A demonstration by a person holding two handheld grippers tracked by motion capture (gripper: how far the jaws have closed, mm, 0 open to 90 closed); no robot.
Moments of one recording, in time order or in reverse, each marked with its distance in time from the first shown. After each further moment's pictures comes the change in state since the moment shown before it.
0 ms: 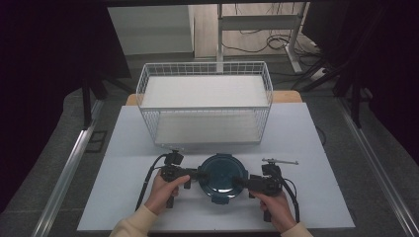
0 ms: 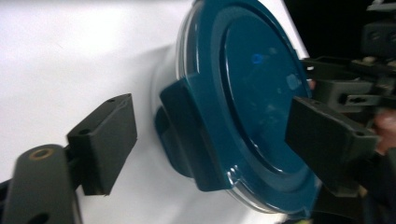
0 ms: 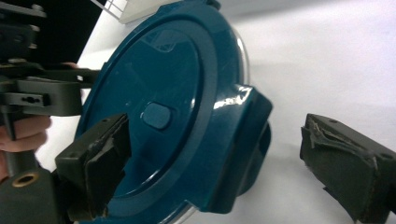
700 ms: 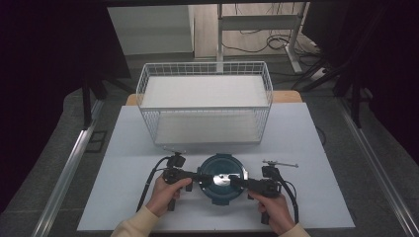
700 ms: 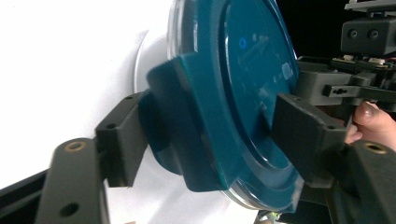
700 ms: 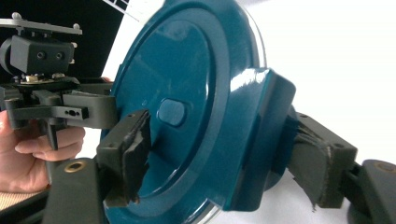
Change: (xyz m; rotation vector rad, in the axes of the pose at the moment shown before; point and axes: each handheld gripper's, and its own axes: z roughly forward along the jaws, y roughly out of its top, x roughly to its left) left arm -0.005 -0.004 0.001 0.025 -0.040 -0.010; right arm -0.002 -0.006 0.001 0.010 0.098 0.087
